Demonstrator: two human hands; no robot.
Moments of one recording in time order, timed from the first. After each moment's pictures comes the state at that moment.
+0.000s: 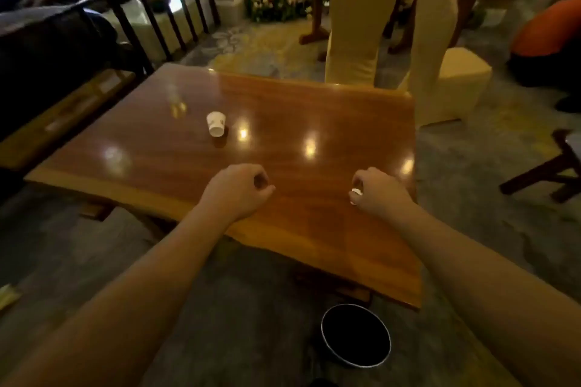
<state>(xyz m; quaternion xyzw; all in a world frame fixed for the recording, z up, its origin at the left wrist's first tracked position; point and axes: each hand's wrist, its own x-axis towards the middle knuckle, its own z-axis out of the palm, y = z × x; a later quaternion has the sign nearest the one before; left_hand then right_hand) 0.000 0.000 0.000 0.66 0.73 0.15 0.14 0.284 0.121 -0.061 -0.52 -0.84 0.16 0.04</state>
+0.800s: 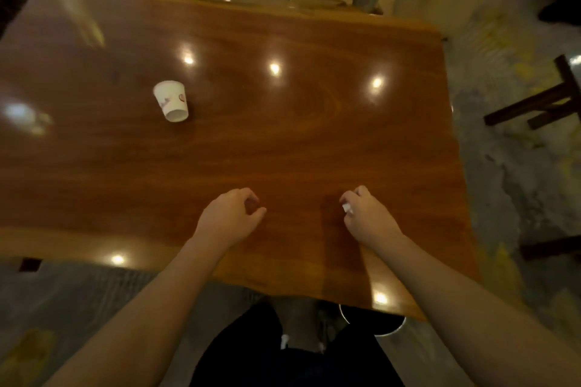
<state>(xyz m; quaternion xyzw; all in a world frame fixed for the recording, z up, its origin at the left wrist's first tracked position) -0.134 0.140 -0.154 0.60 0.72 0.04 0.34 0.152 0.179 -0.189 -0.64 -0.72 0.26 -0.05</state>
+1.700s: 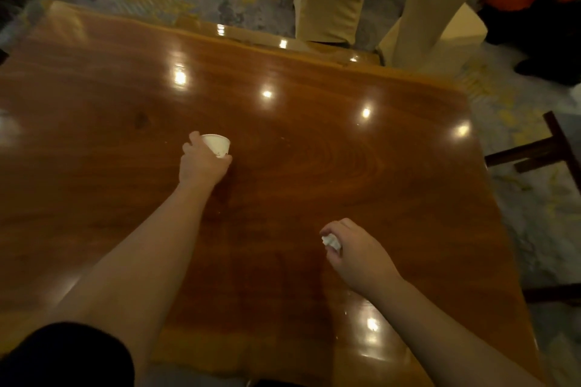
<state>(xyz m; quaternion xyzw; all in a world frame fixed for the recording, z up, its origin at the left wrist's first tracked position) -0.330 0.363 -0.219 0.41 0.85 0.18 0.27 -0.009 0.229 -0.151 -0.60 -0.76 0.26 0.01</state>
